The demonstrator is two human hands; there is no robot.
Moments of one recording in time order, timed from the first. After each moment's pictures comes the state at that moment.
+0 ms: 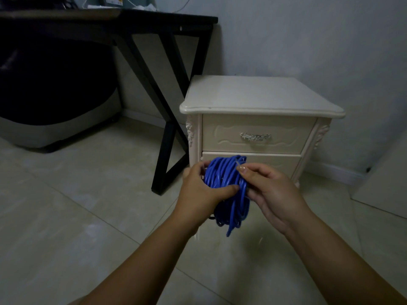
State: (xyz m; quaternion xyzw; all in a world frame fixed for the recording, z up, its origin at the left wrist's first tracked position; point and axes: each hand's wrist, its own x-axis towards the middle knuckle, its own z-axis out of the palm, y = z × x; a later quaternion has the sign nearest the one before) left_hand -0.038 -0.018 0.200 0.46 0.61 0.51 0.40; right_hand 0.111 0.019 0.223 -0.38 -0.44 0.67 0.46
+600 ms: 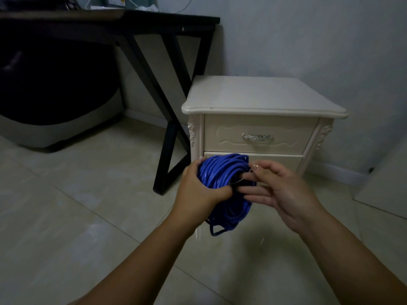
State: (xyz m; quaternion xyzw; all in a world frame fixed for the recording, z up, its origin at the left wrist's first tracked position) left_hand -0.044 -0.024 0.201 0.47 0.60 0.53 0.37; right_hand 0.123 0.020 0.232 -0.44 -0.47 0.65 0.42
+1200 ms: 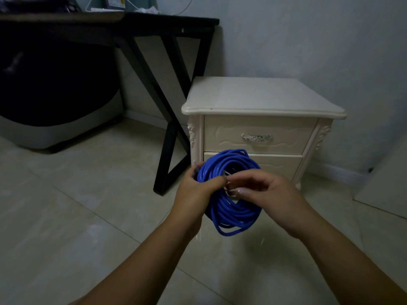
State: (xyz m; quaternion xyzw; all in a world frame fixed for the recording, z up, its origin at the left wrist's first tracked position) left_hand -0.041 -0.024 0.200 0.35 0.53 0.59 0.49; right_hand 0.124 0.005 0.234 -0.38 -0.71 0.49 0.33
